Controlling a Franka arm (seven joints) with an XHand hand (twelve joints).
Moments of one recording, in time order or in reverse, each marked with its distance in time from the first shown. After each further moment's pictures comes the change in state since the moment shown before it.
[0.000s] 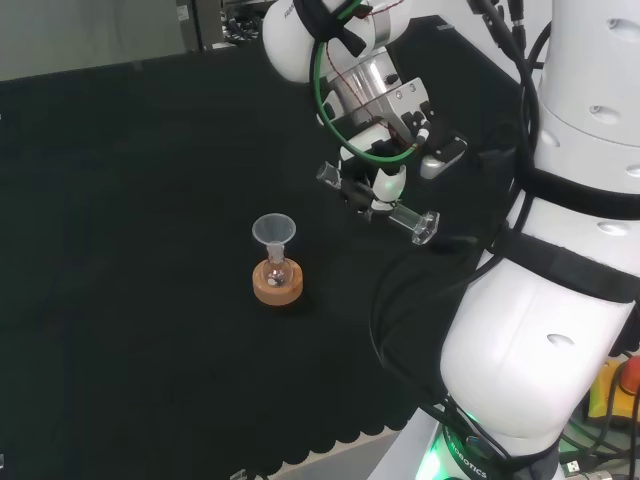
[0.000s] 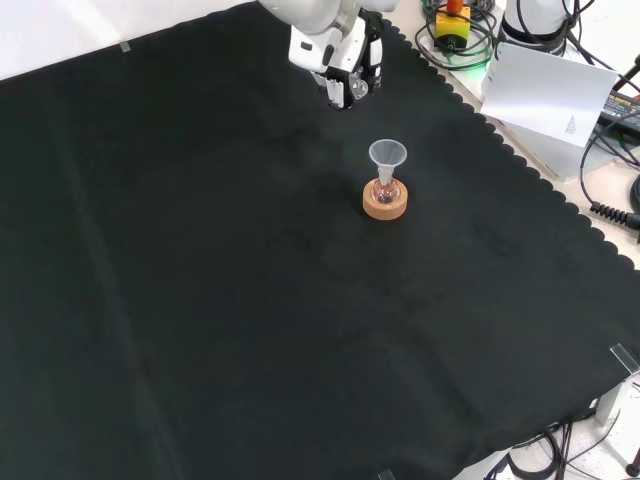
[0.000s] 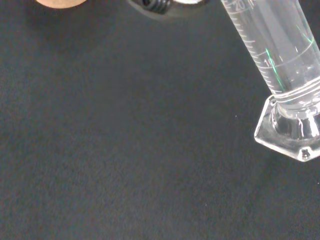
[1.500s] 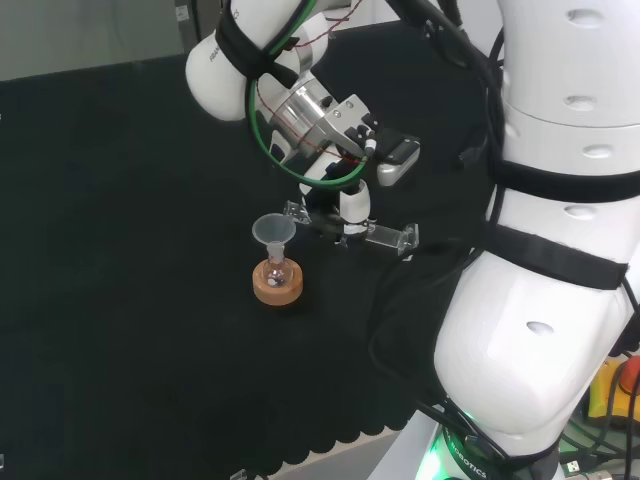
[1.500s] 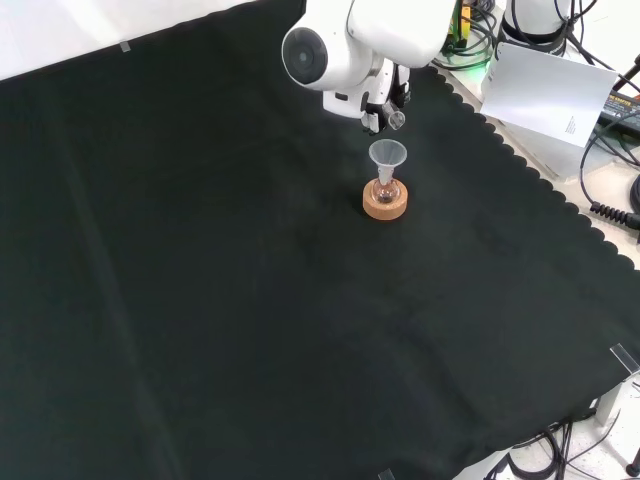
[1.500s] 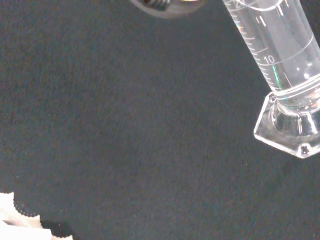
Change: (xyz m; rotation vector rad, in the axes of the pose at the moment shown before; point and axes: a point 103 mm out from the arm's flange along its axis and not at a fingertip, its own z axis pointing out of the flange) arm 0.060 0.017 -0.008 0.262 -0.135 -0.065
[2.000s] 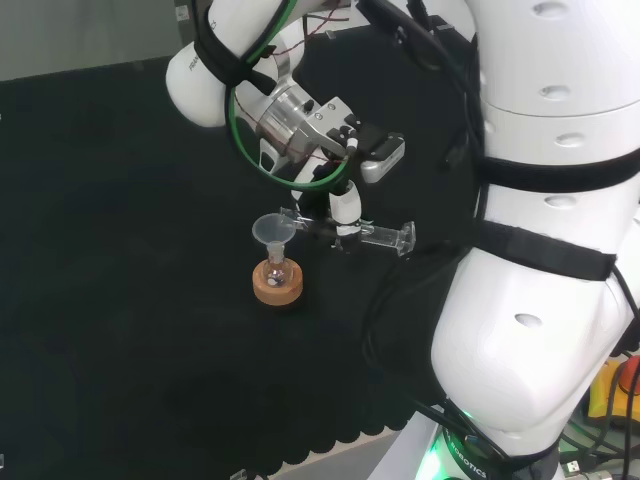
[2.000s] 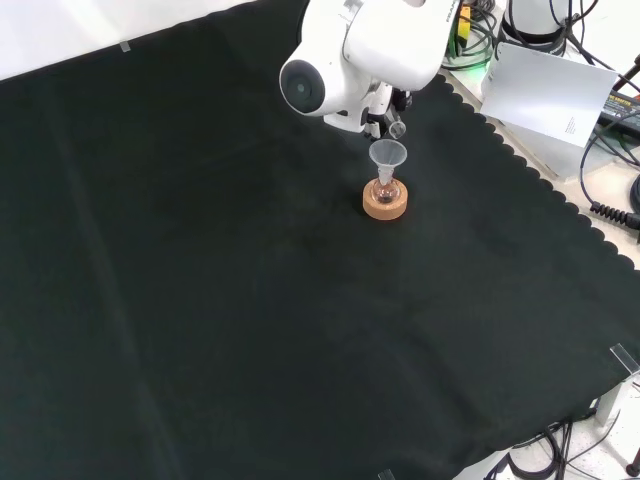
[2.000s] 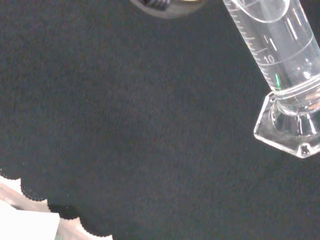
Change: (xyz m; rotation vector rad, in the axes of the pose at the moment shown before) arm 0.006 0.007 -0.009 0.104 -0.006 0.025
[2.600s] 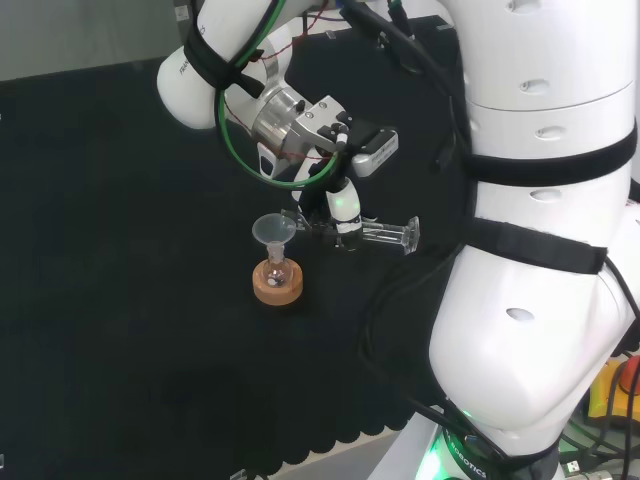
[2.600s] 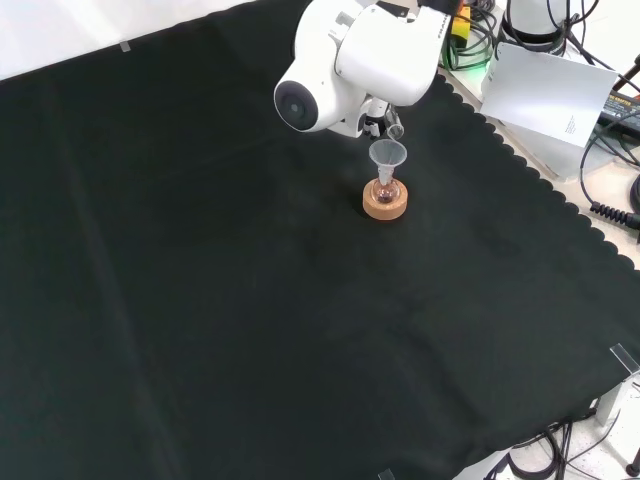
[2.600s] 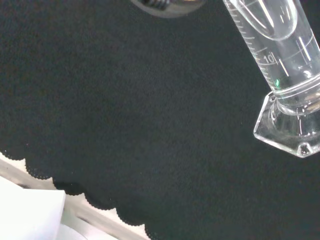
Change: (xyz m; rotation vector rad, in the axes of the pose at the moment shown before) arm 0.001 -0.004 -0.005 0.094 0.009 0.035
